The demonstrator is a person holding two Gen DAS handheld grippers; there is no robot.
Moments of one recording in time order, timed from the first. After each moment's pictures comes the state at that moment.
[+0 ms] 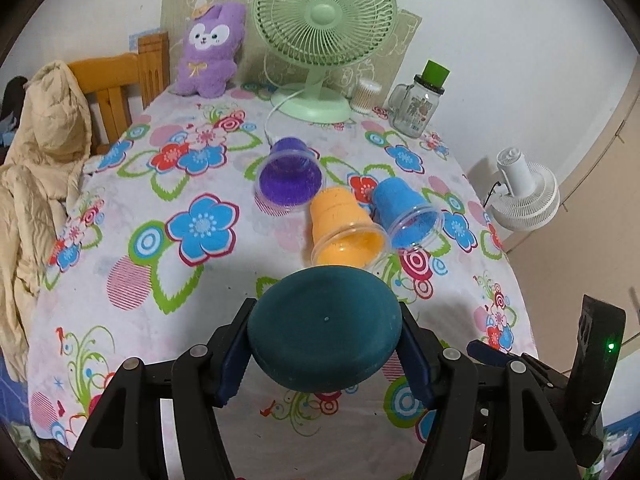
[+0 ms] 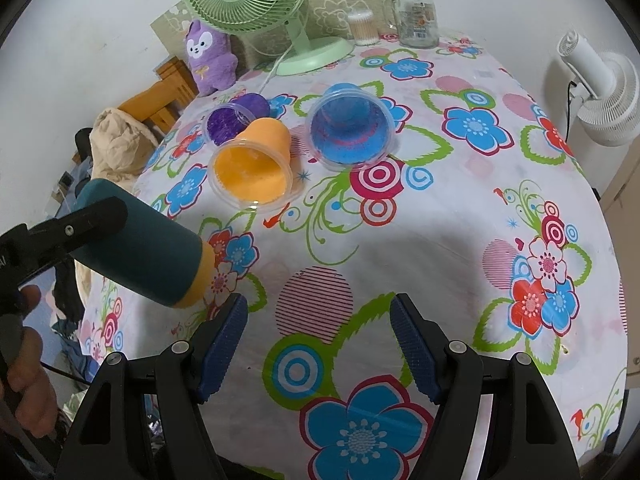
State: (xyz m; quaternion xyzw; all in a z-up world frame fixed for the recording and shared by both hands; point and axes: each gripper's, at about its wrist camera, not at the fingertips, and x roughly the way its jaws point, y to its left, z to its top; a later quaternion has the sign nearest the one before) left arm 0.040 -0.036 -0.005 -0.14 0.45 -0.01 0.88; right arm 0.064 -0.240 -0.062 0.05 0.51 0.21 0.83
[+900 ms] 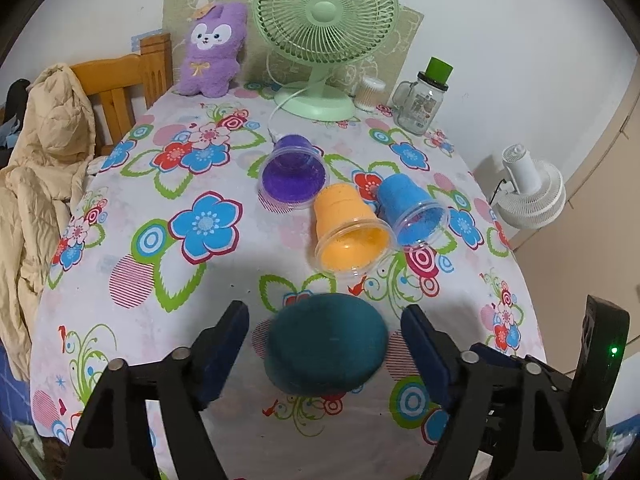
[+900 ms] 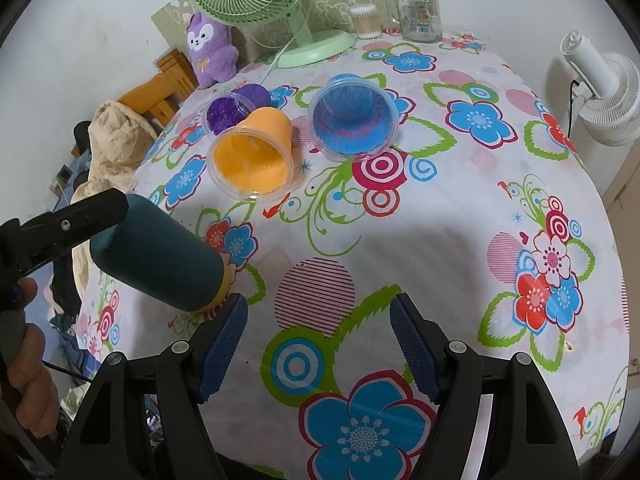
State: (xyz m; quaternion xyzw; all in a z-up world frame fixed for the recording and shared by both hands) left arm 0.040 -0.039 -0.010 -0.13 0.46 0.00 0.88; right arm 0.064 -0.237 -0.068 0.04 0.51 0.21 0.83
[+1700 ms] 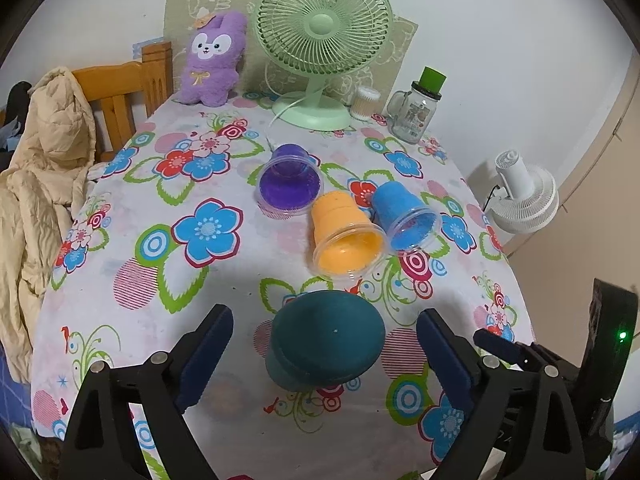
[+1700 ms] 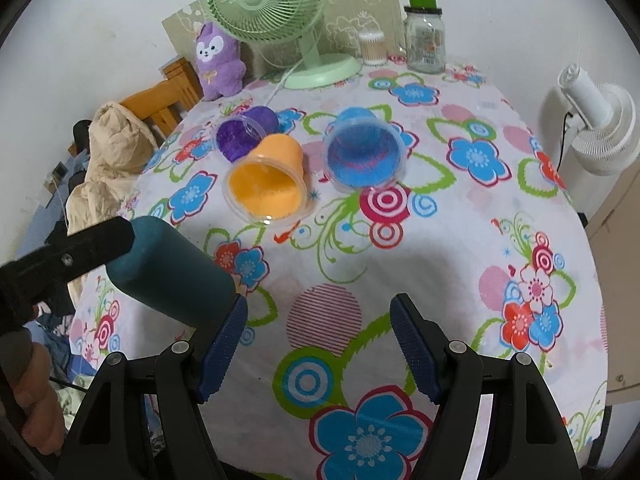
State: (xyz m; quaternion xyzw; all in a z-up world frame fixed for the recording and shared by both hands) left arm 0.029 -0.037 -0.003 -0.14 0.44 0.00 0.89; right arm 0.059 -0.221 -0.041 0.01 0.48 0.20 0.85
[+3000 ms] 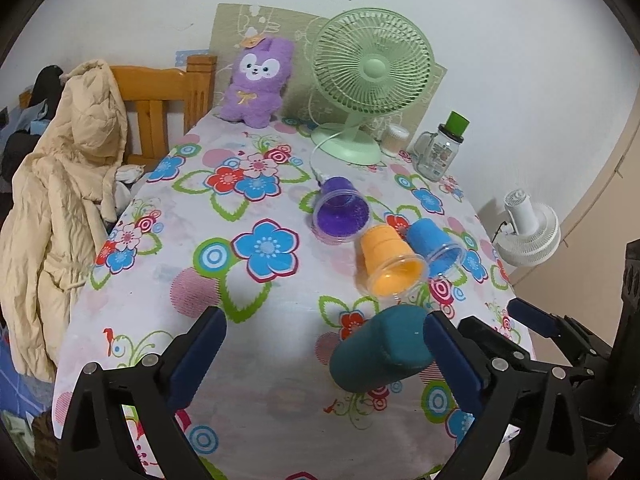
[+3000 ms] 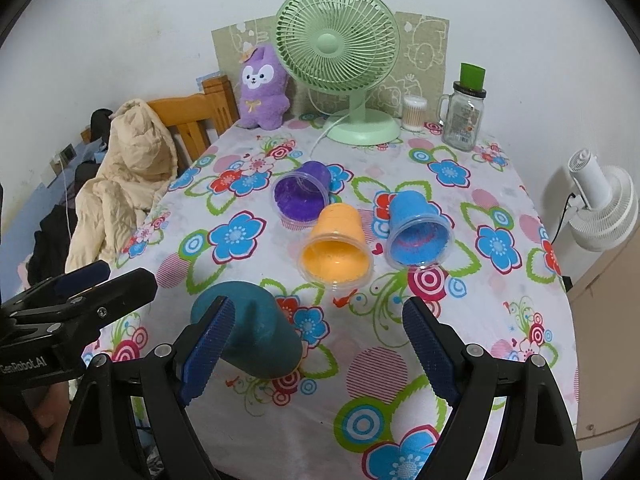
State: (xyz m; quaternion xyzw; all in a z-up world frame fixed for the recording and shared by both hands) left arm -0.004 0.029 0.010 -0.17 0.40 0.02 0.90; right arm 0.047 -0.150 0.013 -0.06 0.41 0.21 0.88
